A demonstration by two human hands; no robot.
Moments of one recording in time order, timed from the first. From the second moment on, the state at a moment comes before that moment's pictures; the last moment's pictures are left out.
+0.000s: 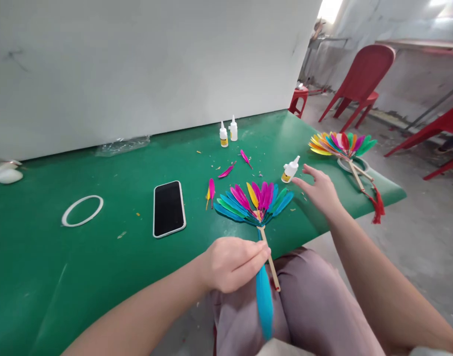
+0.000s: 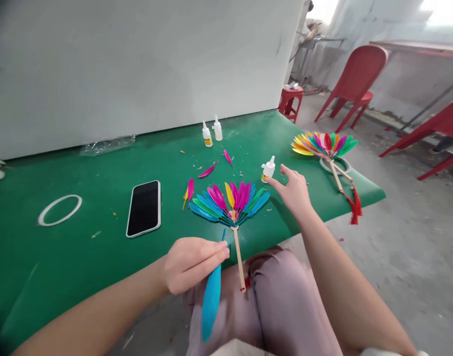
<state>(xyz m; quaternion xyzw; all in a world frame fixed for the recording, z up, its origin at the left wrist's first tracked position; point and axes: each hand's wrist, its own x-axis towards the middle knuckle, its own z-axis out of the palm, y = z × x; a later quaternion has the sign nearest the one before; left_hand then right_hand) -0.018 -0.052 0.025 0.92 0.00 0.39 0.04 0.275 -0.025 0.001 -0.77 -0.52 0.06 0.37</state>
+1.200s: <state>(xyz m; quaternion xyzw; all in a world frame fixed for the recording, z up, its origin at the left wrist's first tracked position) -0.026 -0.020 0.009 0.93 -0.02 0.37 -0.02 0.147 -0.016 0.045 -0.44 -0.42 0.49 0.63</state>
